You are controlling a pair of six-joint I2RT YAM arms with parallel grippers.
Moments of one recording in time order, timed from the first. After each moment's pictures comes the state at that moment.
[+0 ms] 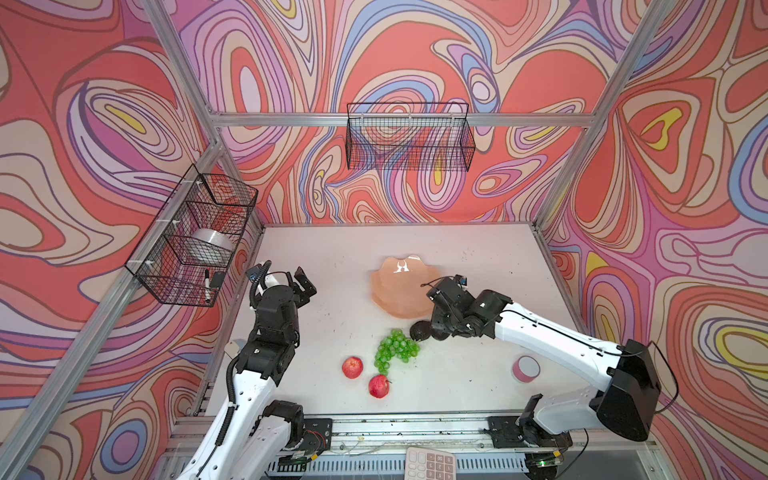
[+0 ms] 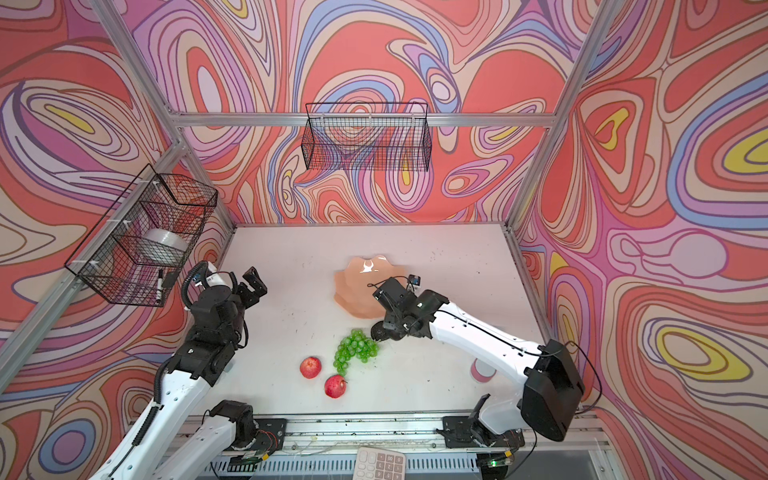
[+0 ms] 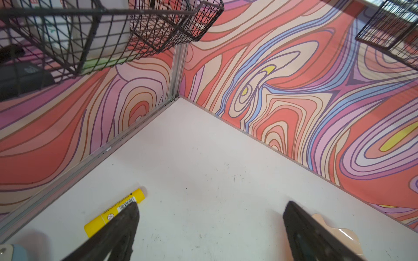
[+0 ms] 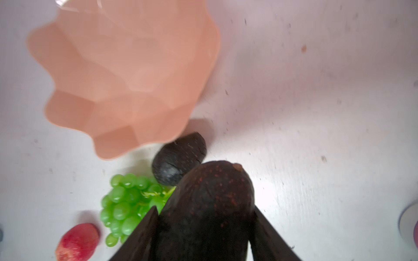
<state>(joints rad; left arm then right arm) -0.19 0.75 0.66 -0.21 -0.49 -0.53 0.78 1.42 1.19 -0.86 0.27 0.95</state>
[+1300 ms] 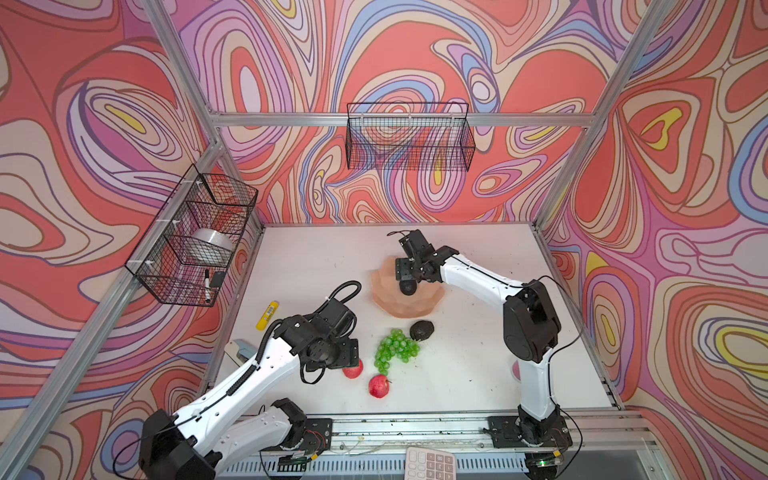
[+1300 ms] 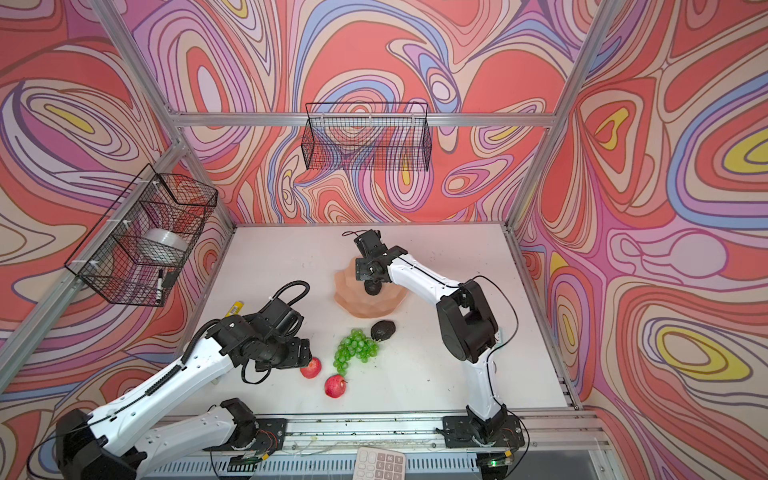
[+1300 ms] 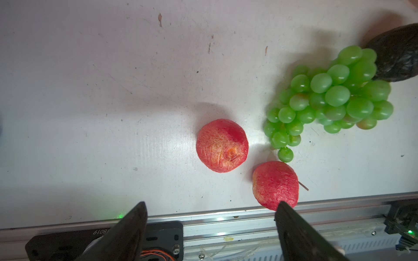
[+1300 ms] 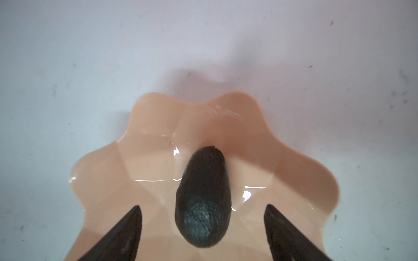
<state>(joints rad) -0.66 1.07 0.86 -1.13 -0.01 -0.76 0.62 1.98 1.69 -0.61 0.20 0.48</state>
